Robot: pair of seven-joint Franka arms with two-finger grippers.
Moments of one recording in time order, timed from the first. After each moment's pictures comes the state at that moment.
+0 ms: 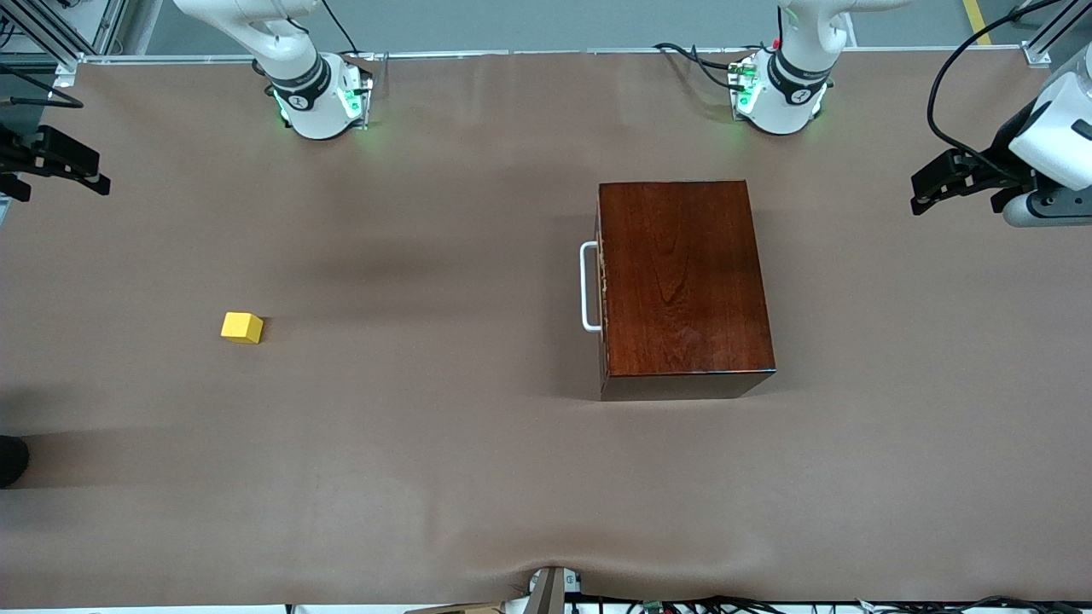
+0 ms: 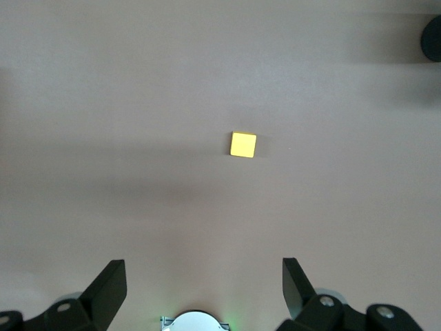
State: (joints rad) left arm 0.02 -0.03 -0.12 -1.56 0.02 1.50 -0.10; right arm 0.02 -0.04 -0.09 -1.51 0.00 1.40 -0.14
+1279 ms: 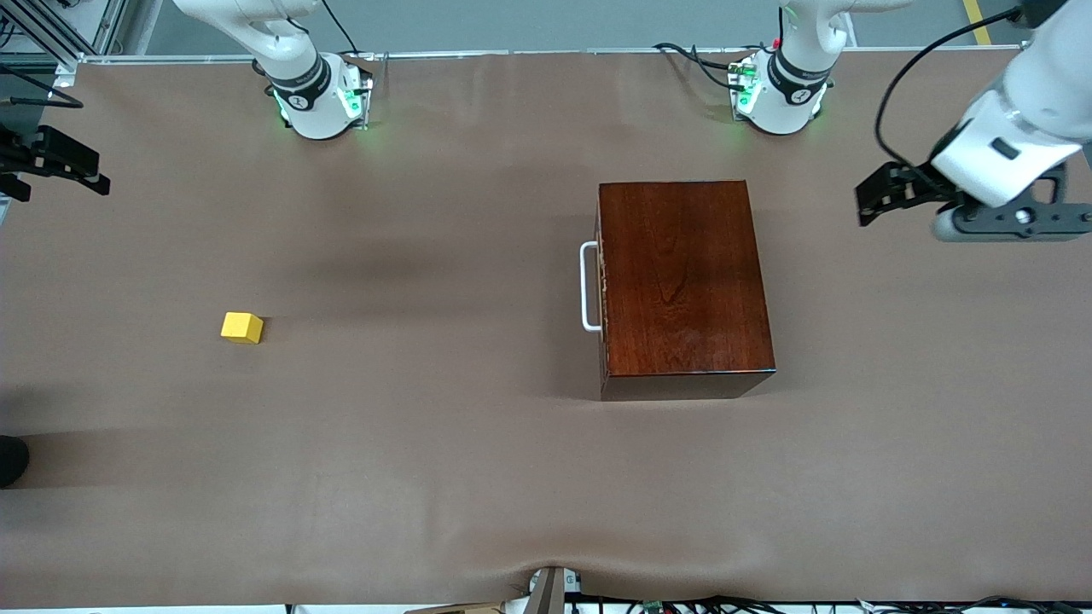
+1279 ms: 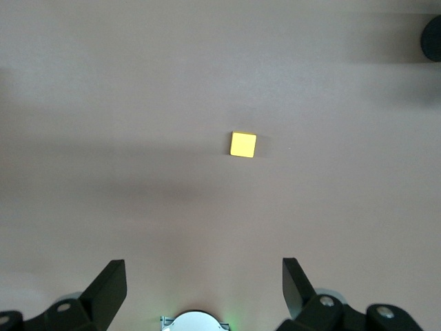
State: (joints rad) left arm -0.03 0.06 -0.21 -1.48 0.02 1.50 -0.21; right arm 0.02 -0.04 -0.09 -1.51 0.00 1.40 -0.14
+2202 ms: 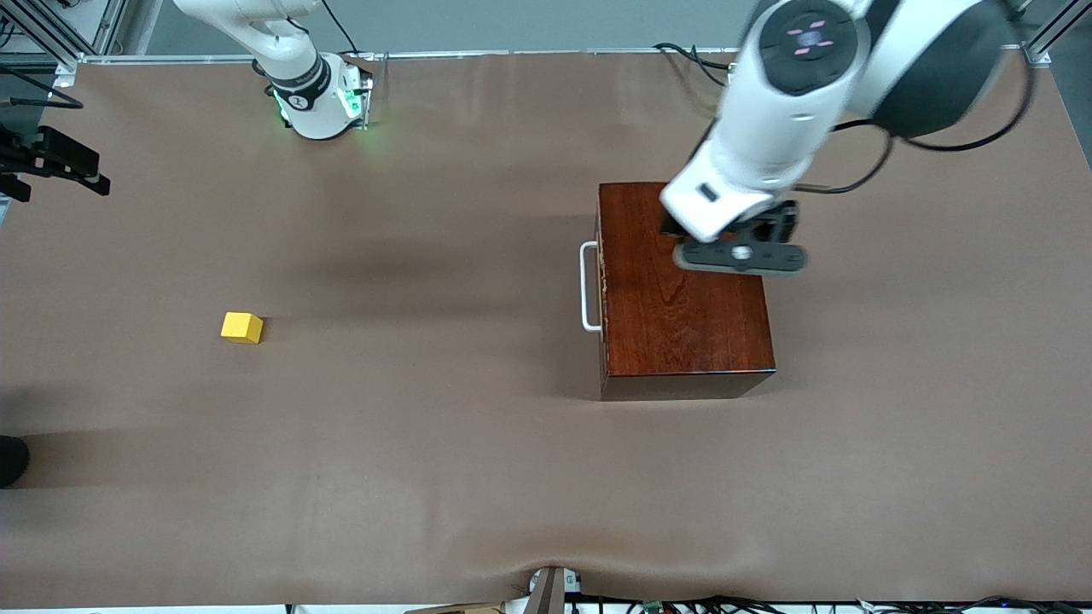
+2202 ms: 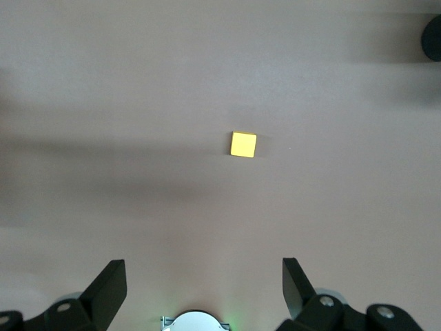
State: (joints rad) left arm -0.41 0.33 -0.21 -1.29 0.11 1.53 -0.46; right arm 0.02 -0.04 -0.09 -1.51 0.00 1.40 -0.14
